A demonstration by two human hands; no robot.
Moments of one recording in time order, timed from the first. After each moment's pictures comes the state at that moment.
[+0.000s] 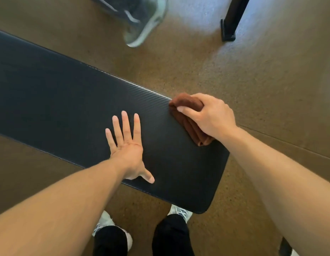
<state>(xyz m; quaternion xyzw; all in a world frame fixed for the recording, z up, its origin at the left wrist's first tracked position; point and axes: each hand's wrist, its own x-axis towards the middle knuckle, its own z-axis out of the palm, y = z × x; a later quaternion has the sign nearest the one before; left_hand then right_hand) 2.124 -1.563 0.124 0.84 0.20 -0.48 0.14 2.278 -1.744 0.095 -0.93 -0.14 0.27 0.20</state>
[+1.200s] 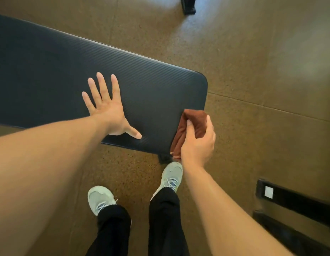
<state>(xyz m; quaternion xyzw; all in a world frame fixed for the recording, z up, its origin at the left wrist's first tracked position) 2.108 -1.561 0.130 0.88 0.17 -0.43 0.14 2.055 -1.781 0.091 -0.85 0.34 0.02 0.39</state>
